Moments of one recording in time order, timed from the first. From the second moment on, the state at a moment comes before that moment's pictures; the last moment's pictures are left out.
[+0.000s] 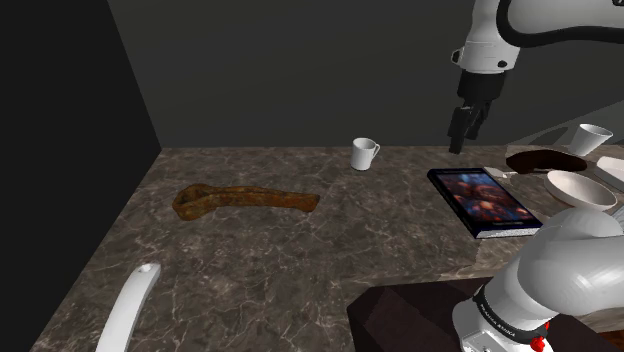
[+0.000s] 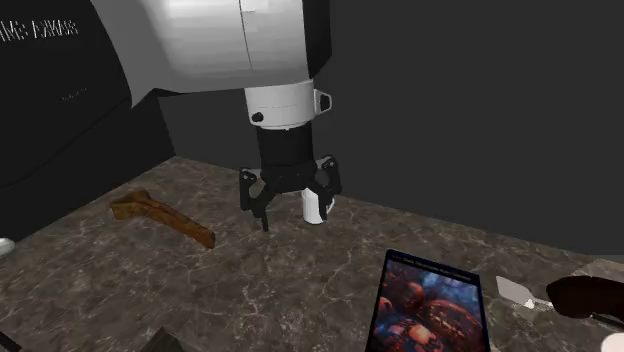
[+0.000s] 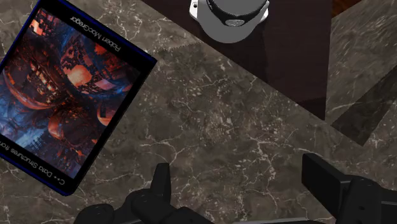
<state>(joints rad) -0.02 -0.81 -0.04 -2.39 -0.09 1.43 -0.14</state>
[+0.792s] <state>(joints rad) -0.01 -0.51 -0.09 -2.37 -0.11 1.76 -0.18</state>
